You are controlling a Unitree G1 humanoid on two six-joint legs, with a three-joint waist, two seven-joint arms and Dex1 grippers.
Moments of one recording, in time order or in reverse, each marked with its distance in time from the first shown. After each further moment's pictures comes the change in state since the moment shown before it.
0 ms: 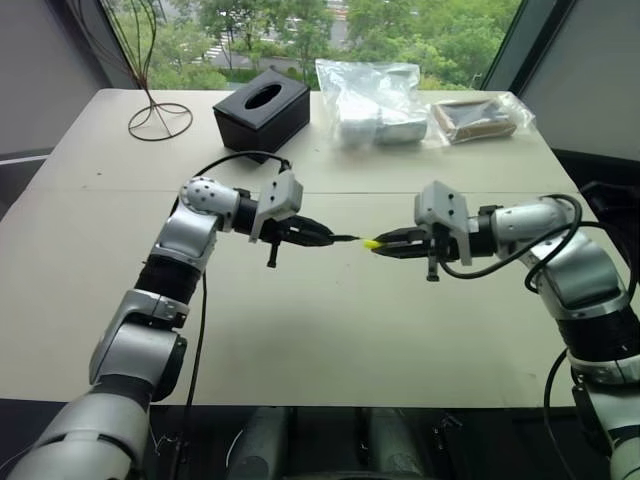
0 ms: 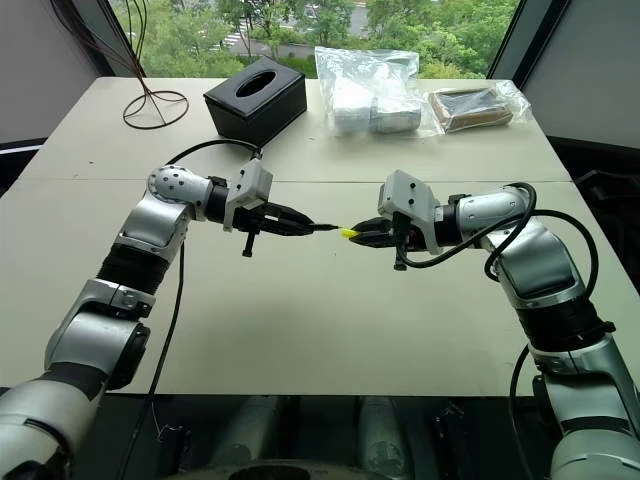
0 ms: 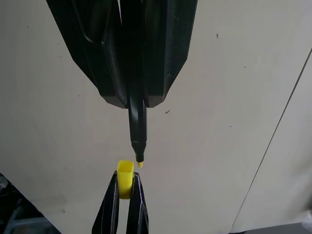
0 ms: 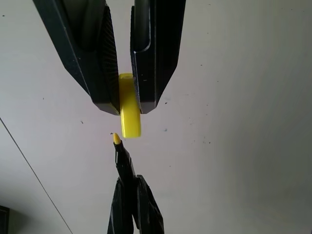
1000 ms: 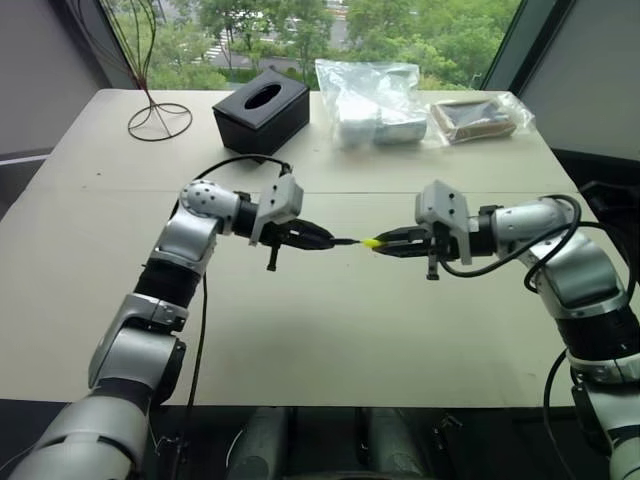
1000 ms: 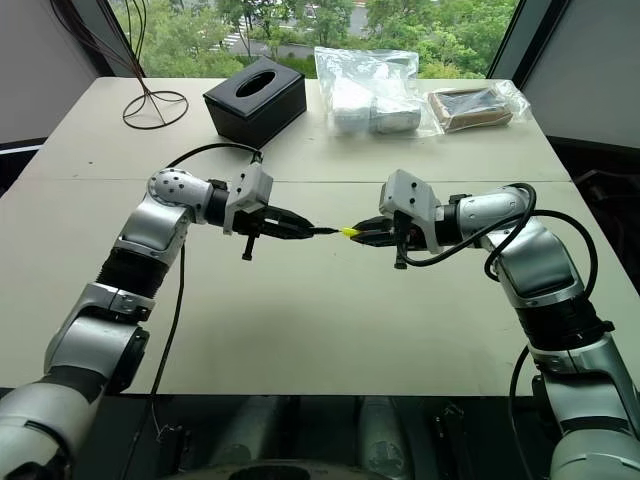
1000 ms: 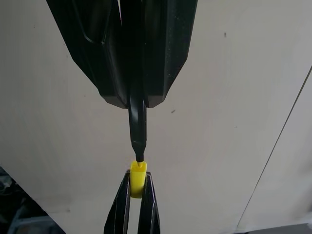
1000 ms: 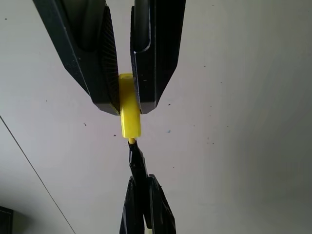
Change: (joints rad) left arm 0.021 -0.003 0.000 -0.031 -0.001 0.018 -0.001; right arm 0.000 0.002 0.000 0.019 0.000 -0.015 -0.005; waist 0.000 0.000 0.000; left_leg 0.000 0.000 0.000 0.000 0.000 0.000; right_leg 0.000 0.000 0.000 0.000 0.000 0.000
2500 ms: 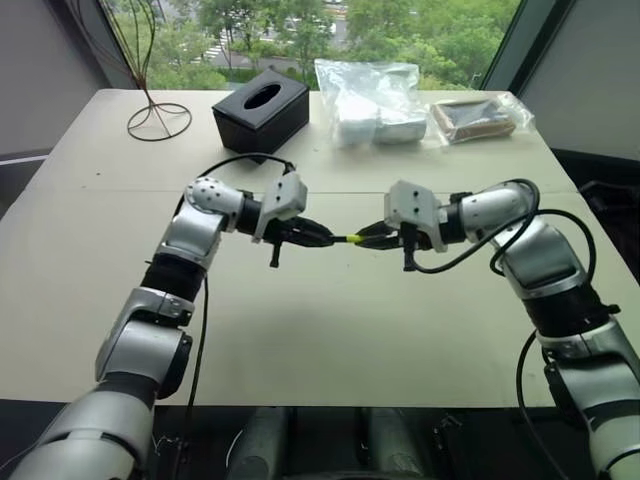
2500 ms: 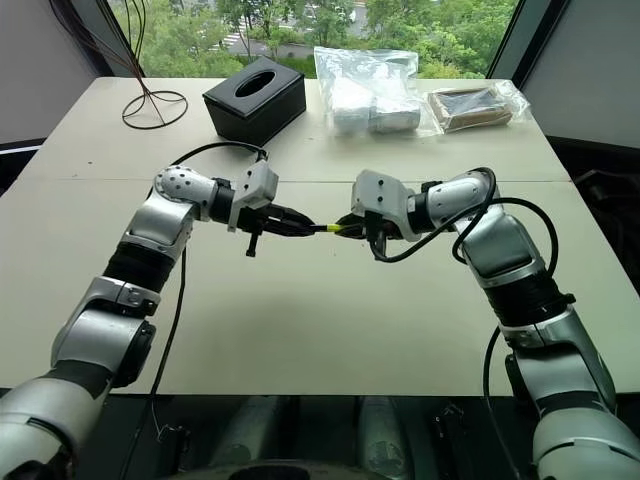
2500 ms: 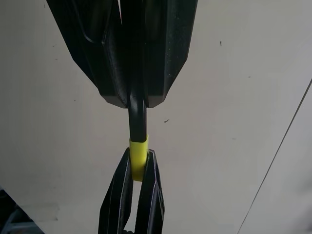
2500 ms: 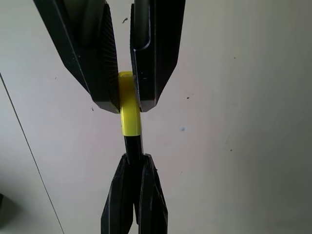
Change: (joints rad) left arm -0.029 -0.039 0.009 0.072 0.057 0.012 0.007; right arm -0.123 0.099 0.115 0.129 -0.171 -0.116 0.036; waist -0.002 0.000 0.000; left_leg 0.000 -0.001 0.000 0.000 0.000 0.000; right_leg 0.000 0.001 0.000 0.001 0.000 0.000
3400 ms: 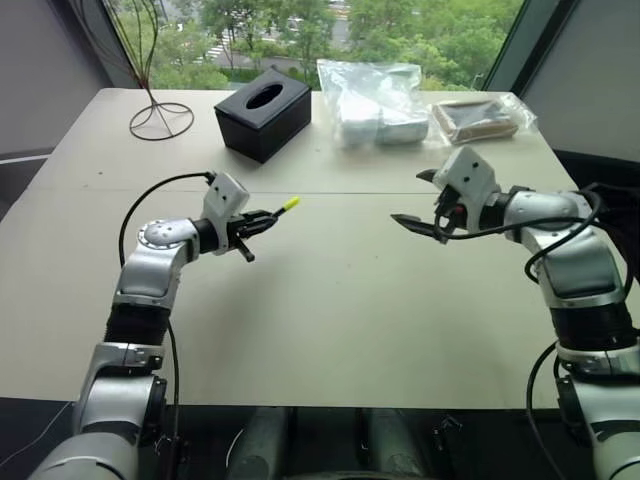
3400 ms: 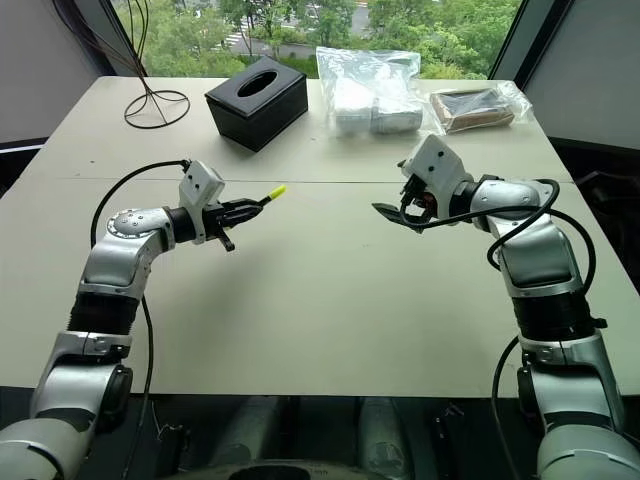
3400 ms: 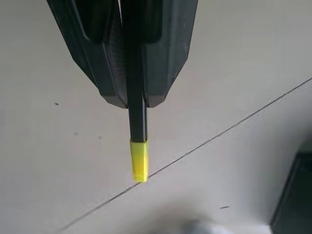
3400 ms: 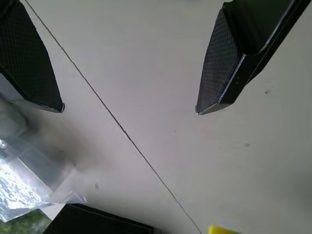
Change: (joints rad) left arm 0.363 -0.018 0.319 -0.442 -0.008 0.515 0.742; right arm 0.147 0.046 -0.244 -0.082 -0.014 0.153 -0.379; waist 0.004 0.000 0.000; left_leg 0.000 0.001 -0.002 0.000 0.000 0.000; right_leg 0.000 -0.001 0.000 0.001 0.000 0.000
